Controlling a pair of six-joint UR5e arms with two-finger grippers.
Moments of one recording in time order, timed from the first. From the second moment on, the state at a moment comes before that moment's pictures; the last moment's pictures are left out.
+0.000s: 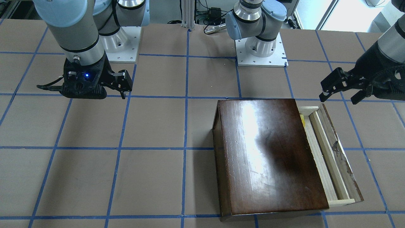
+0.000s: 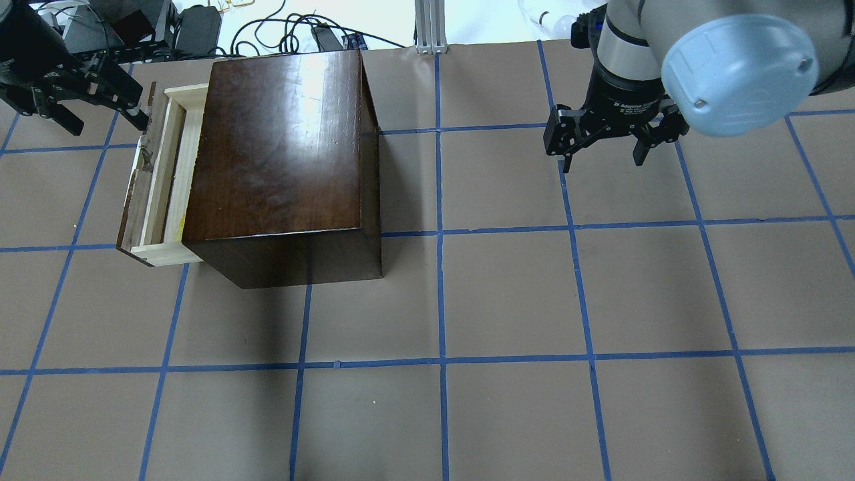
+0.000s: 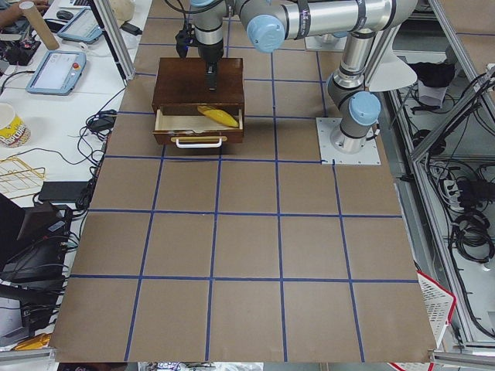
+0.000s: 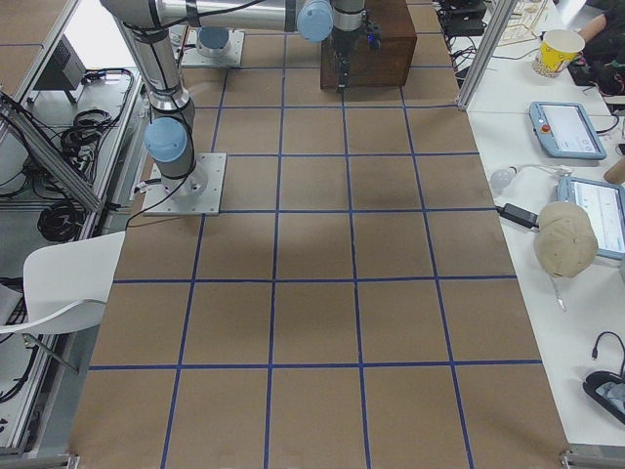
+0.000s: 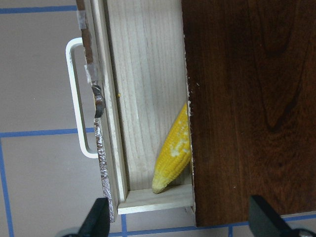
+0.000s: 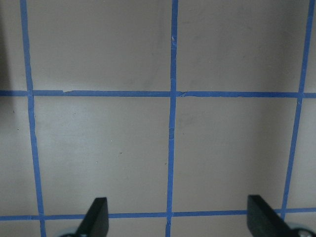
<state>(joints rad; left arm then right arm) -1.27 -1.66 -1.42 -1.63 1.48 0.29 1.65 -1.48 1.58 -1.62 -1.63 0.06</state>
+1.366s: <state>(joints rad) -1.58 -1.59 -1.47 -1.61 1.57 -0.03 1.65 -1.48 1.58 -1.62 -1.63 0.06</state>
